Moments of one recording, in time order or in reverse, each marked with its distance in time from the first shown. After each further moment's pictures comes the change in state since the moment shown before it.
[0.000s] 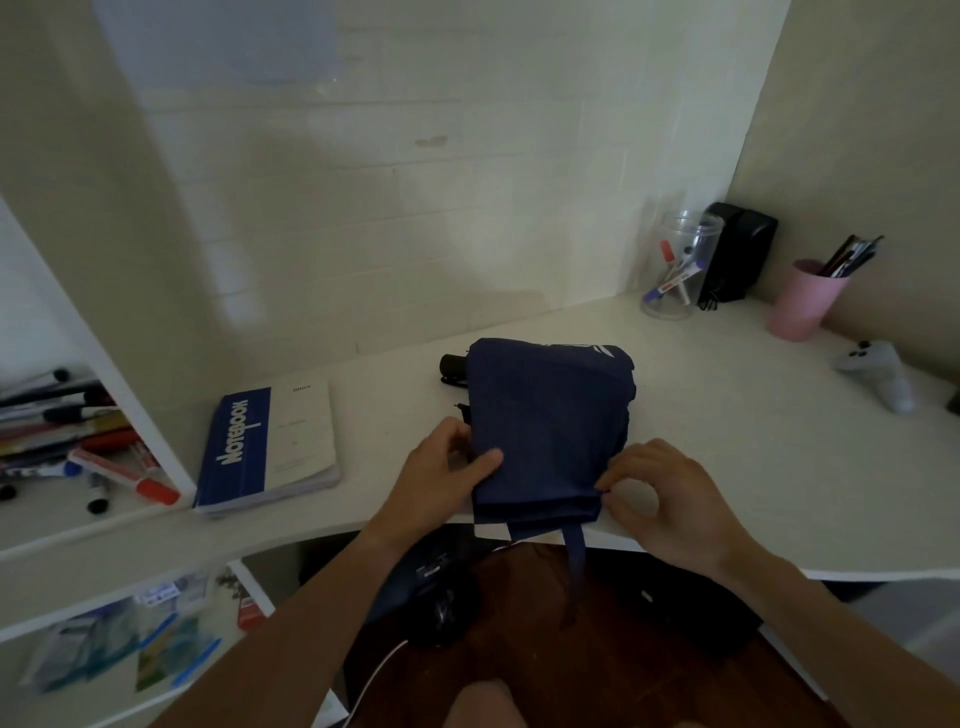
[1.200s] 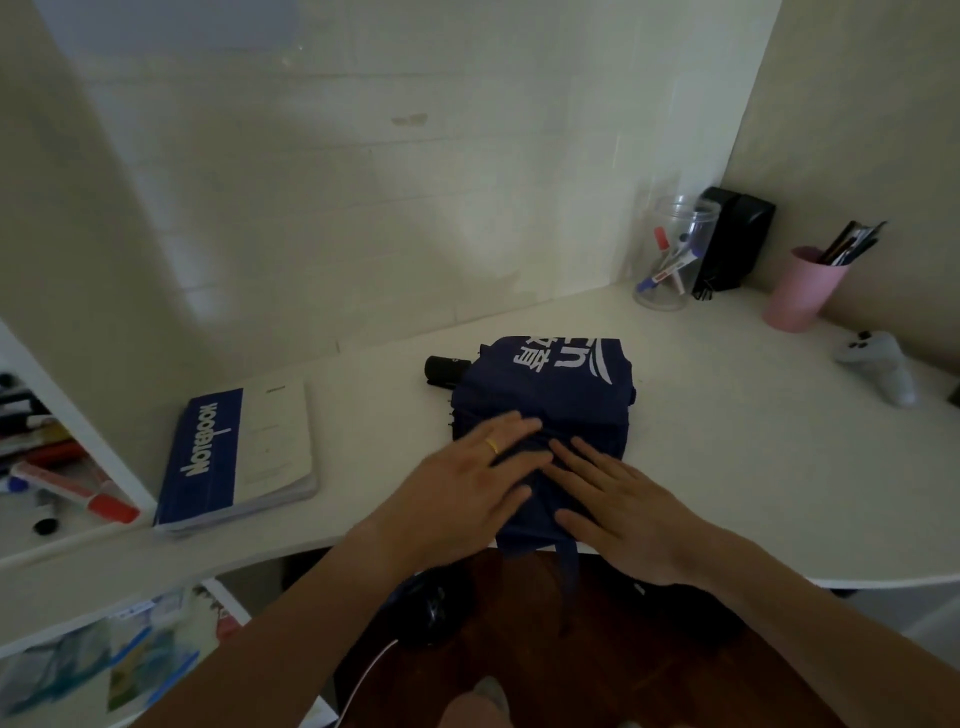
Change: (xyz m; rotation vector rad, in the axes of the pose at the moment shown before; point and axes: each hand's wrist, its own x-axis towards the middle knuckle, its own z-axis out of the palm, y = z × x) left_hand 0.013 0.010 0.014 0.909 -0.183 0.726; right_hand 0.026 -0.008 0.022 -0.255 -0.630 0.027
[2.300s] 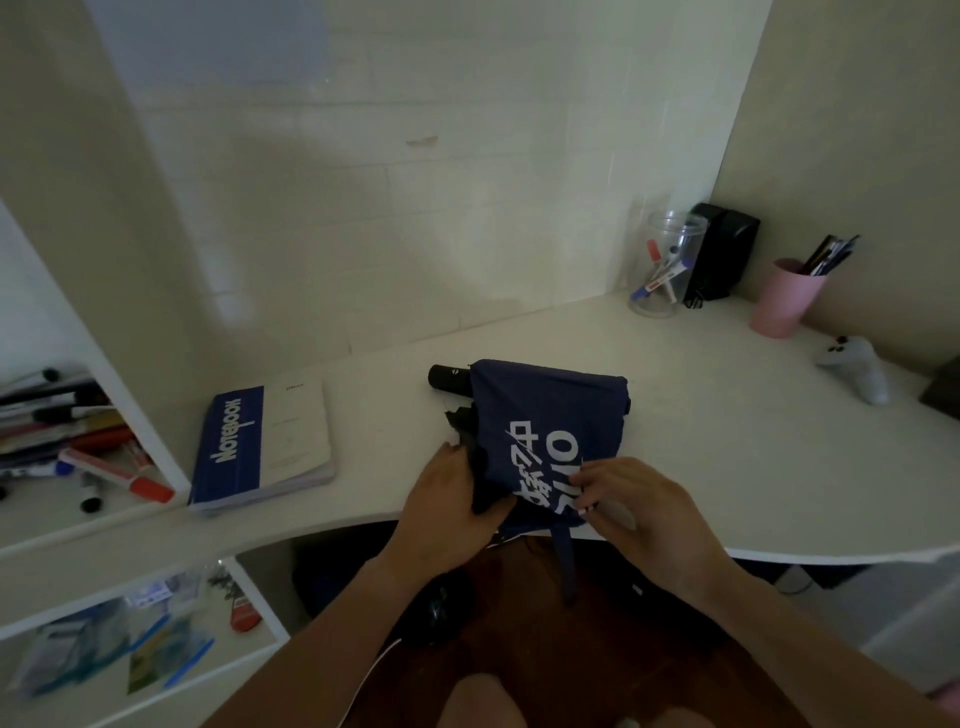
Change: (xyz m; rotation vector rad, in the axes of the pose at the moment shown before) left_hand -0.030 0.023 0.016 -0.384 0.186 -0.463; right_hand -0.044 -0.009 0.016 0.262 0.665 -0.137
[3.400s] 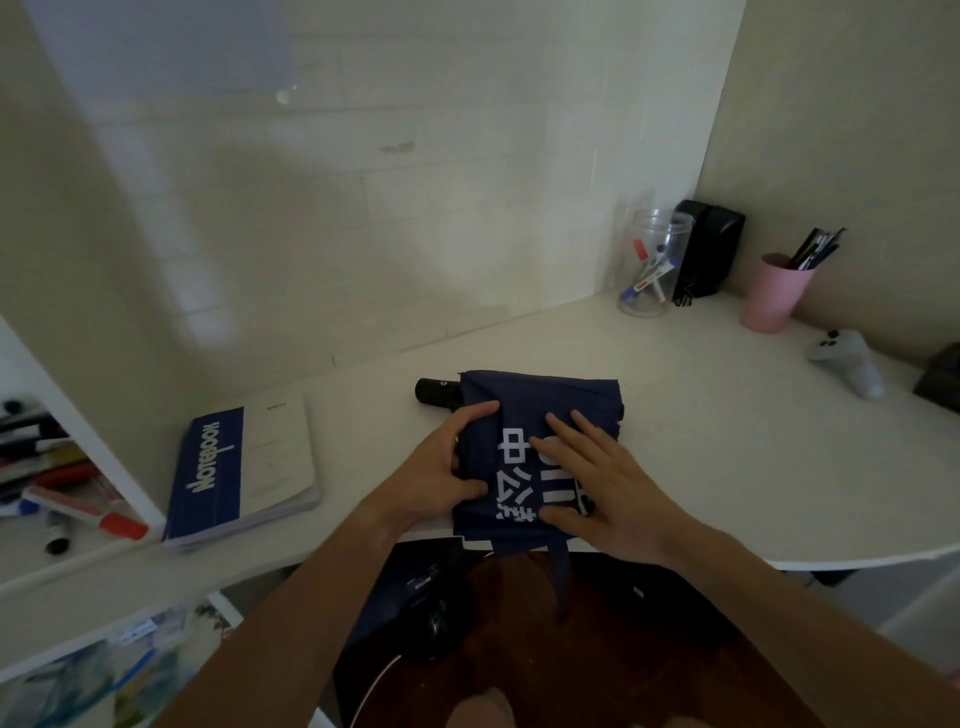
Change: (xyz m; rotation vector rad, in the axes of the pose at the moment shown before) left_hand 0.060 -0.019 -0.022 -0.626 -0.351 -0.193; right_hand 0.045 0.016 0.015 -0.177 -0.340 0.120
